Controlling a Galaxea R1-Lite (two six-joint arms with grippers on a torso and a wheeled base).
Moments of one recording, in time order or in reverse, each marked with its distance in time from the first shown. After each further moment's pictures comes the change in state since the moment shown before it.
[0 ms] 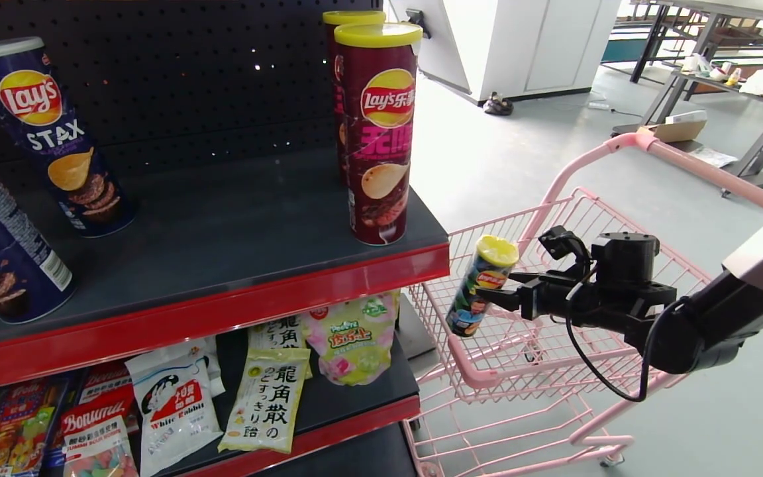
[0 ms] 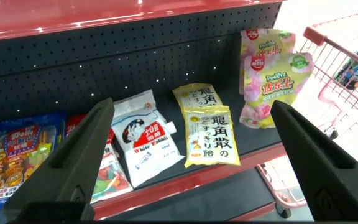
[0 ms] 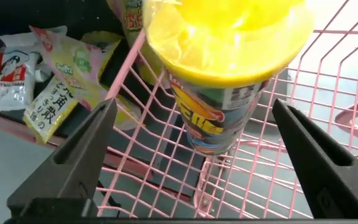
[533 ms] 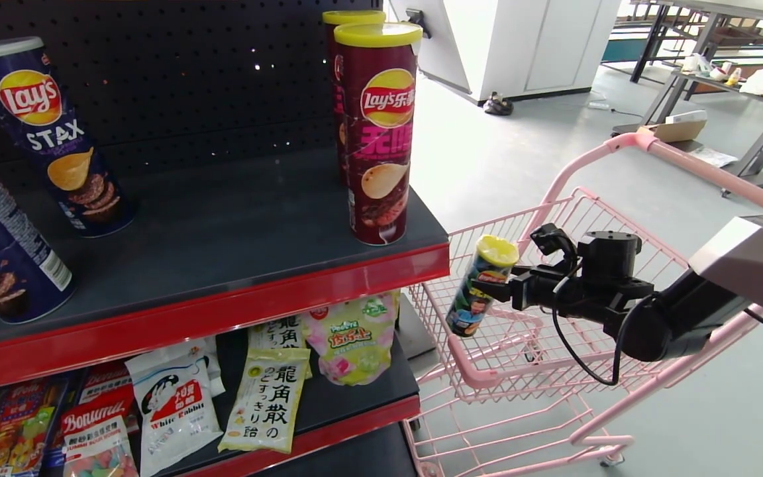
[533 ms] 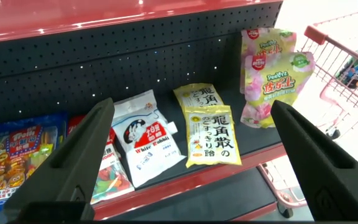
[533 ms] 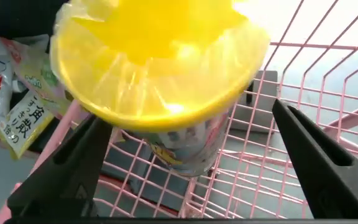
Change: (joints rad) left arm 0.000 0.000 0.000 0.000 0.000 0.008; right arm -0.014 0.110 -0.117 -0.035 0.000 -0.006
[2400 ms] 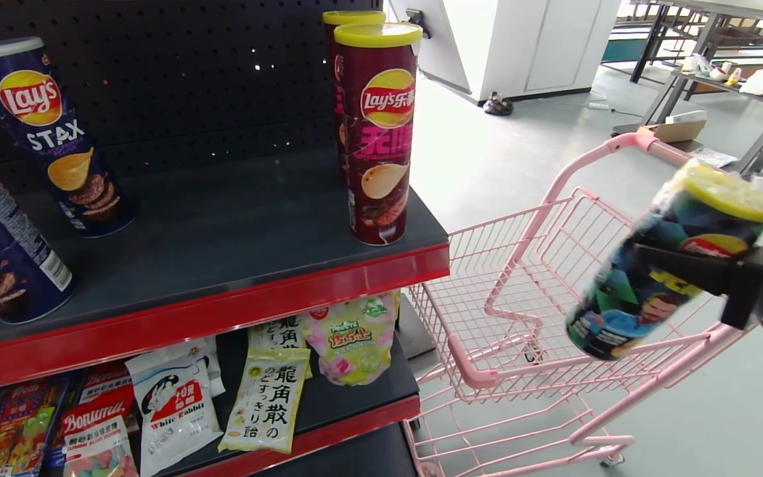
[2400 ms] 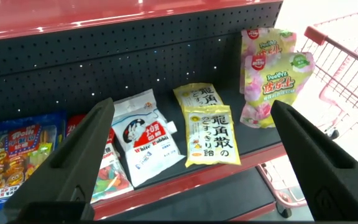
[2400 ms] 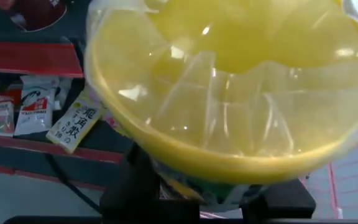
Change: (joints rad) left arm 0.000 0.000 0.000 0.002 0.000 -0.007; right arm 0.029 -1.090 0.293 0.663 -0.228 -0.002
